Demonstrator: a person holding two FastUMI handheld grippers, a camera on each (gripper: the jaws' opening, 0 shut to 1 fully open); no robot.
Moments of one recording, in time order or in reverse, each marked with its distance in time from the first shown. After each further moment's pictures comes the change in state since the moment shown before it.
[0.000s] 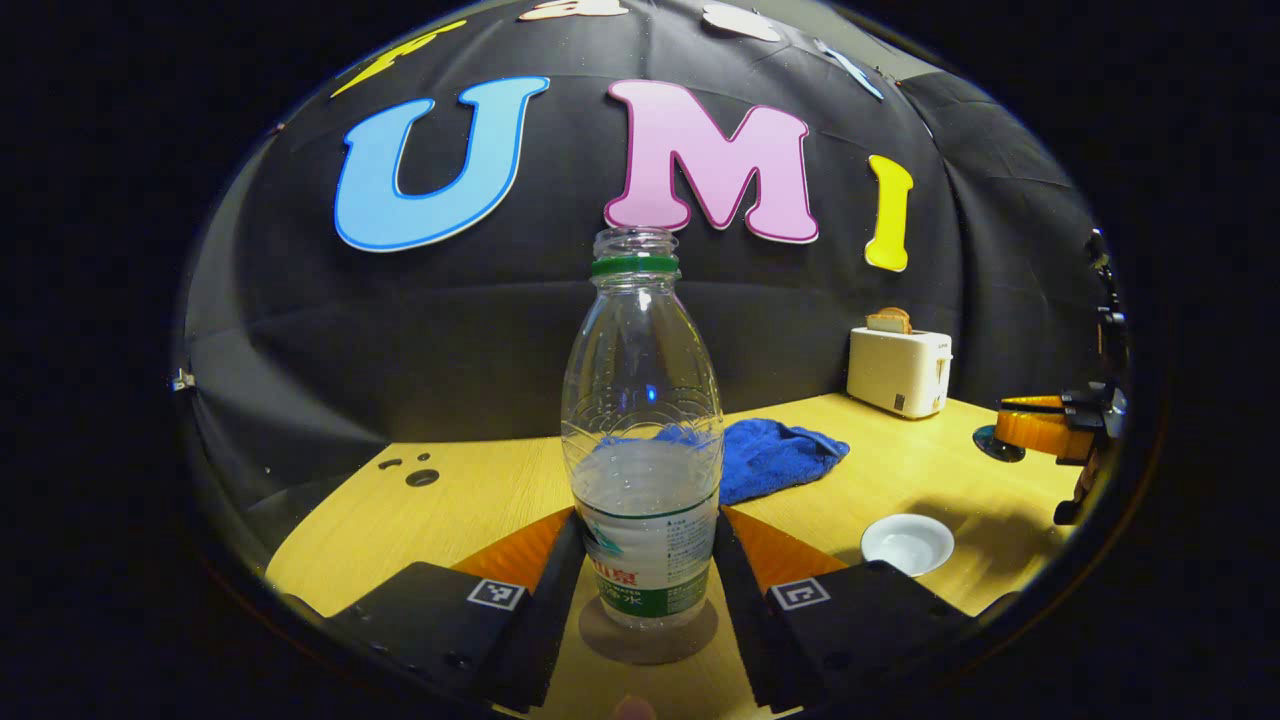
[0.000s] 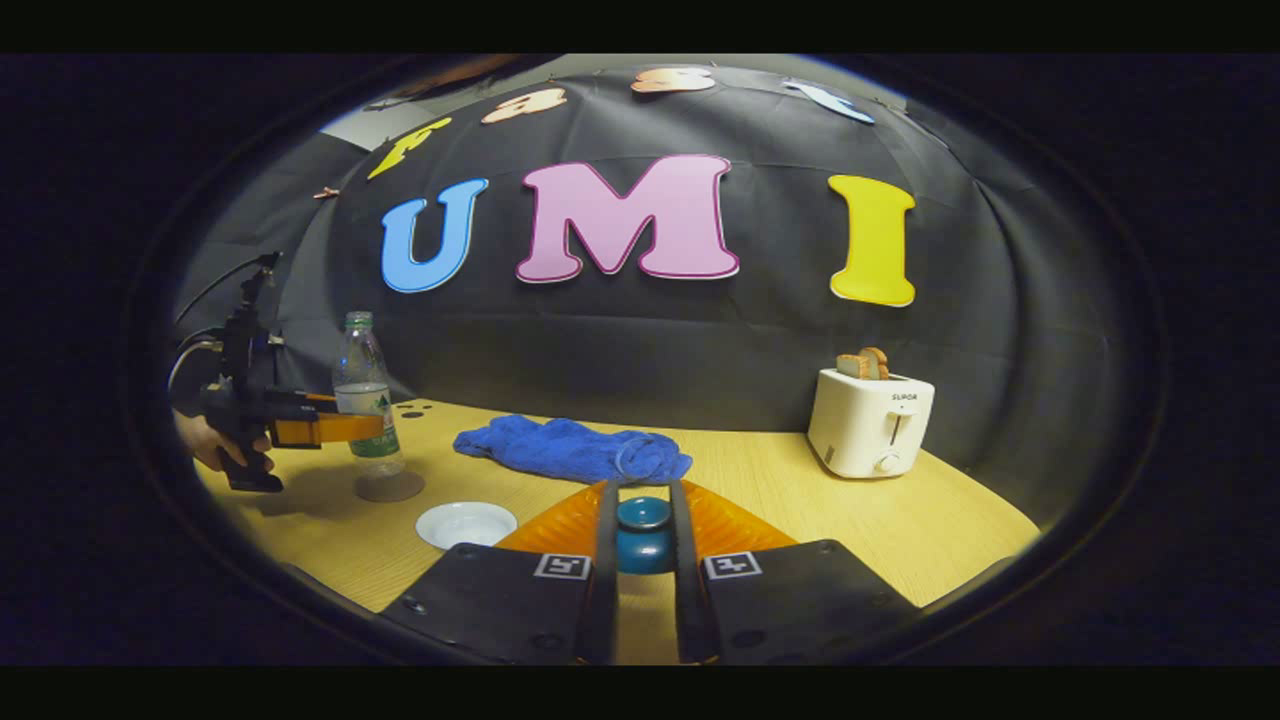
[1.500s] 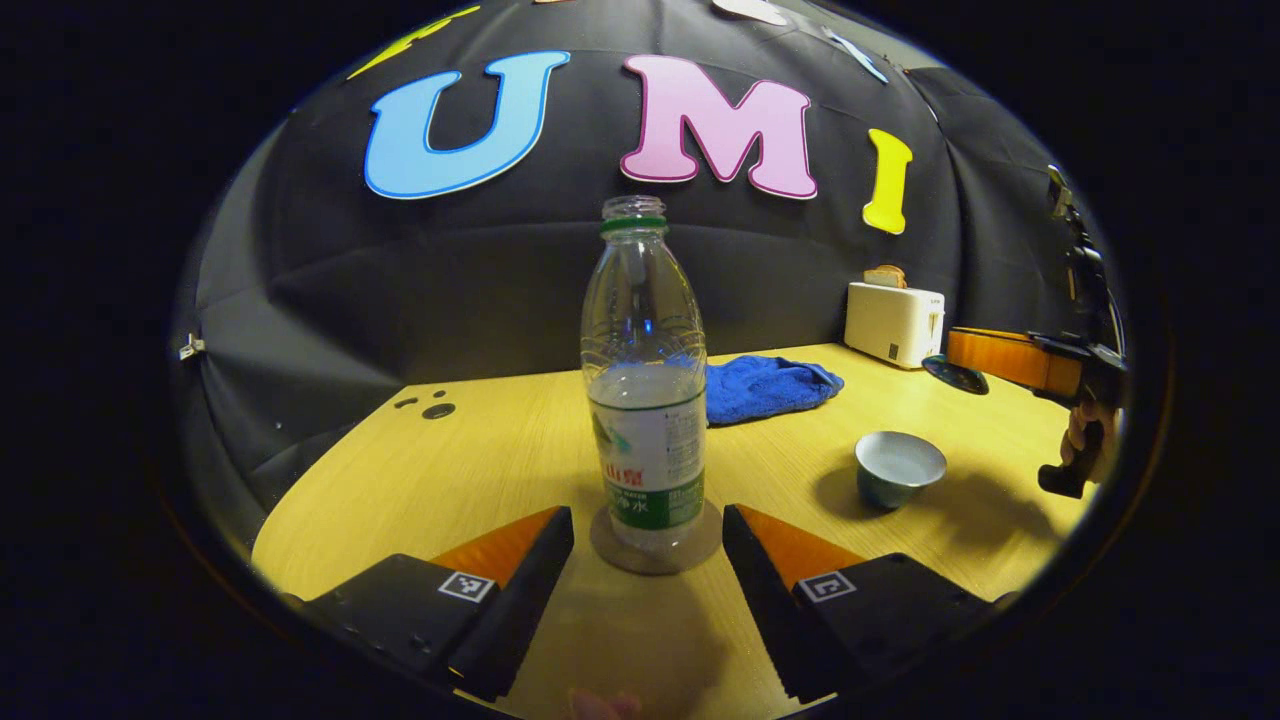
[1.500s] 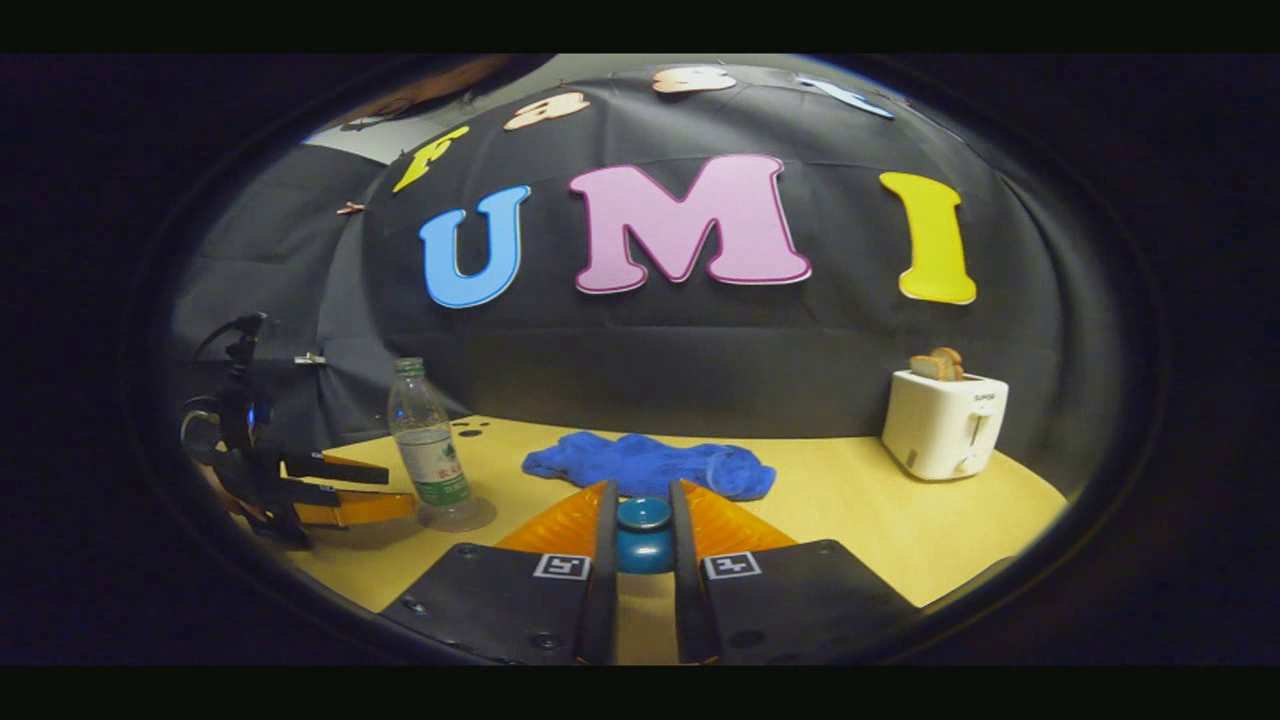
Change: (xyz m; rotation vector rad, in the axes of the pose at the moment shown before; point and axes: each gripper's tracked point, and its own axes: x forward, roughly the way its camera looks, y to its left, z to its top) left arm -0.068 0.012 -0.057 -0.016 0.124 0.015; right arm 0.019 0.086 0.012 0.064 -0.013 0.165
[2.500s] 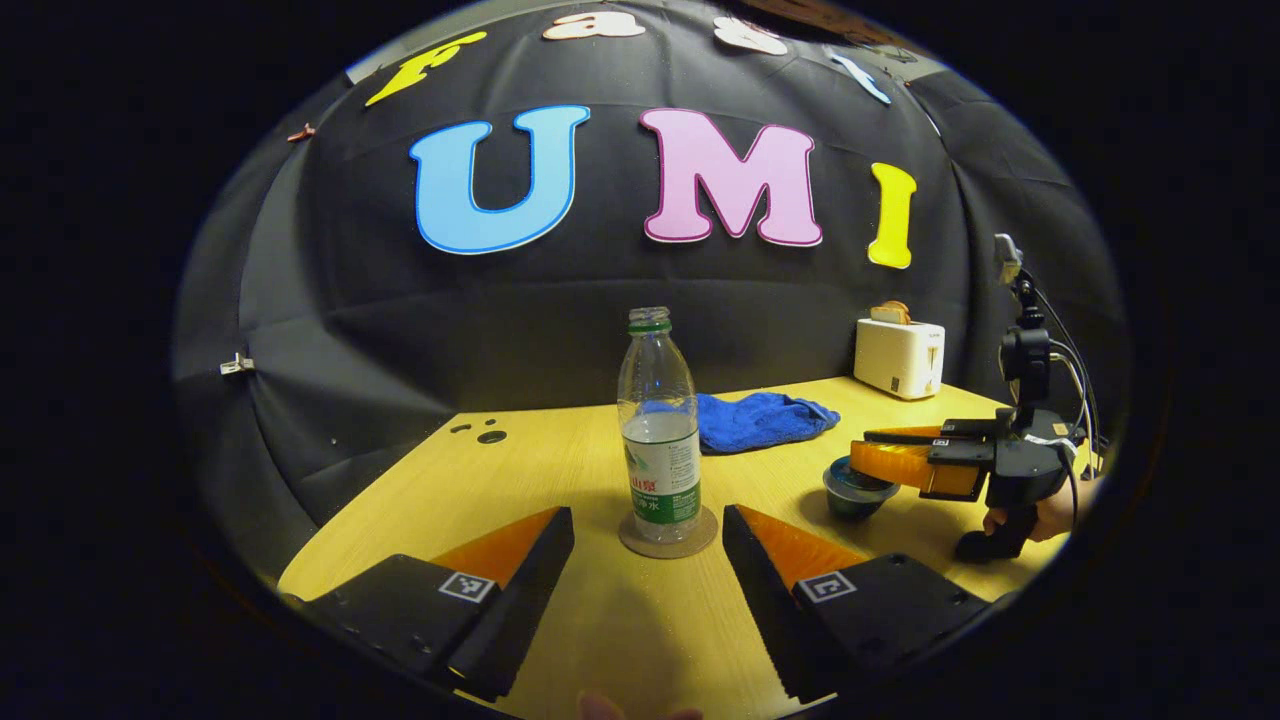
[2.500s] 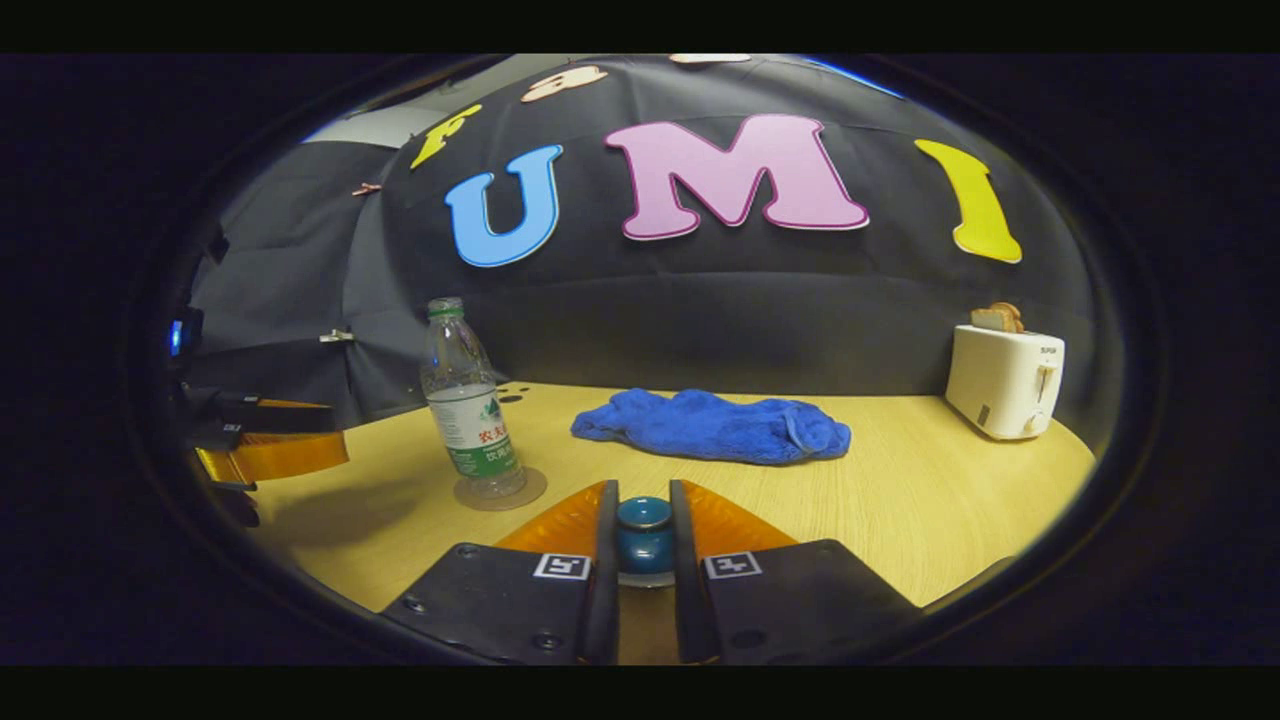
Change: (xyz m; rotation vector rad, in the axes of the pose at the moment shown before) left arm -0.071 -0.002 0.034 -0.006 -0.091 0.088; right arm 0.023 0.042 -0.053 0.020 0.122 0.072
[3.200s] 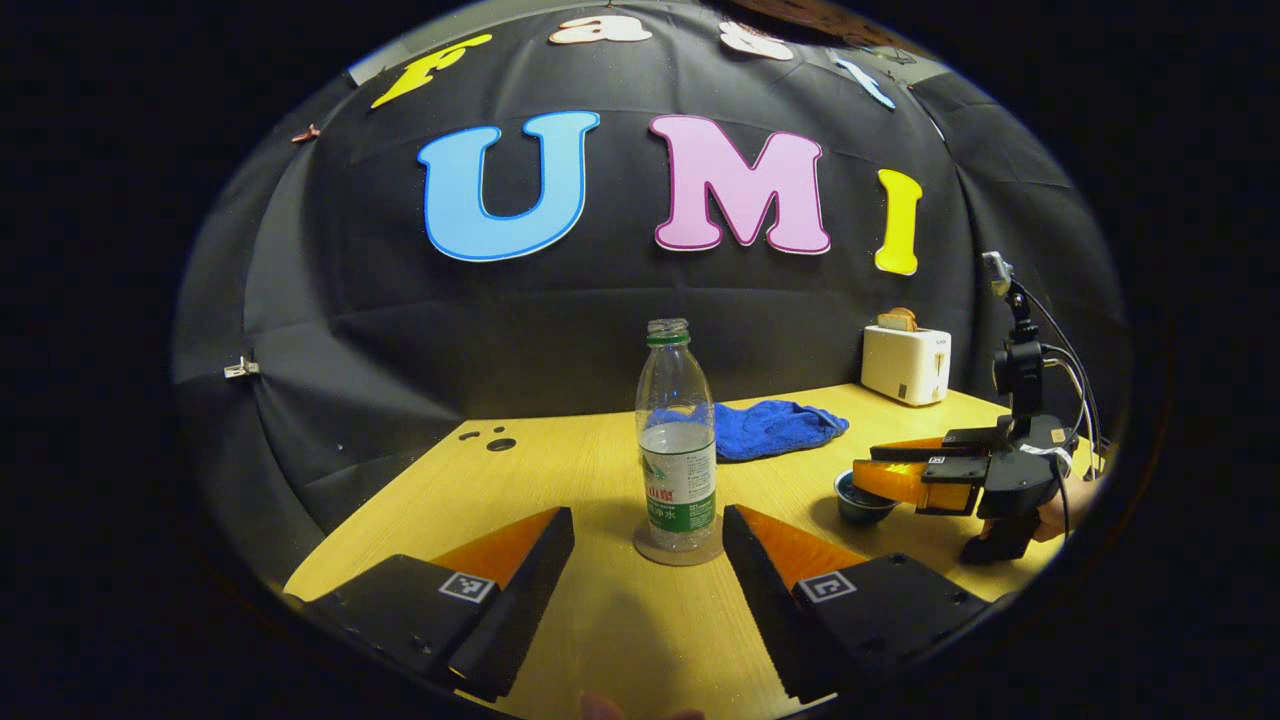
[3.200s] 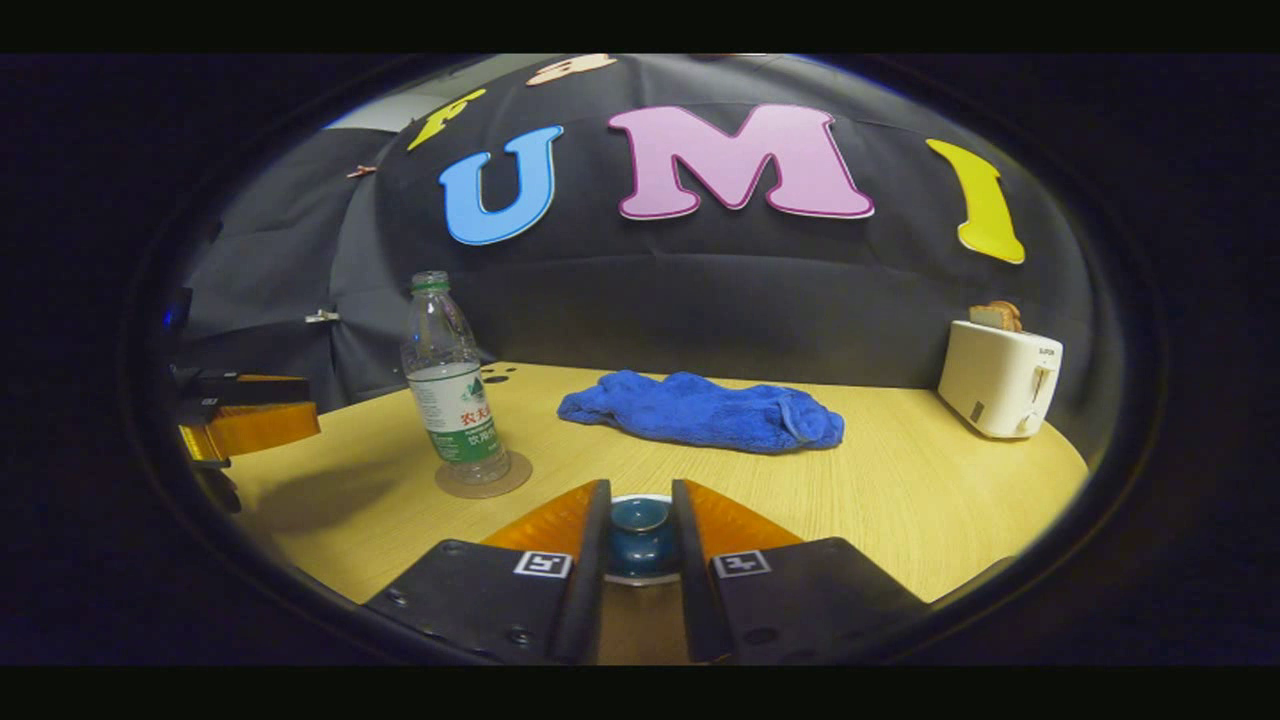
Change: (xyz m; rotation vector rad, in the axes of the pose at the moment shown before) left arm 0.001 0.012 0.007 -0.003 -0.016 0.011; right arm 0.008 -0.005 -0.010 -0.041 0.055 -0.046
